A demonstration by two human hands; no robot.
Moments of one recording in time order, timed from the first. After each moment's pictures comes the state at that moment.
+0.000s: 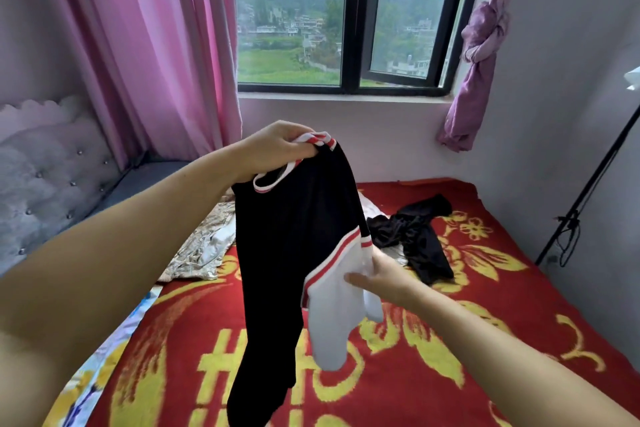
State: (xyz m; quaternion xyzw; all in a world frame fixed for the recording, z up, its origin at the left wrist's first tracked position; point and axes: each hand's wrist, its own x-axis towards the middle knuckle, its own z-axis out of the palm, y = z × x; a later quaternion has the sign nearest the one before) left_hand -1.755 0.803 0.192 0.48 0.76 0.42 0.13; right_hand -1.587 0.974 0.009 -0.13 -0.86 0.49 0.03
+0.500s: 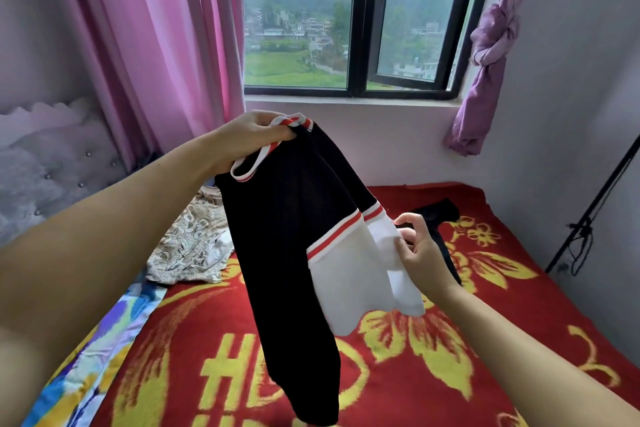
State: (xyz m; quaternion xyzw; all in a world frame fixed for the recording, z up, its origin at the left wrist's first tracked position) left_hand -1.787 0.775 0.207 0.42 0.74 0.50 0.18; right_hand -1.585 1.004 0.029 -0.14 -0.81 0.51 0.26
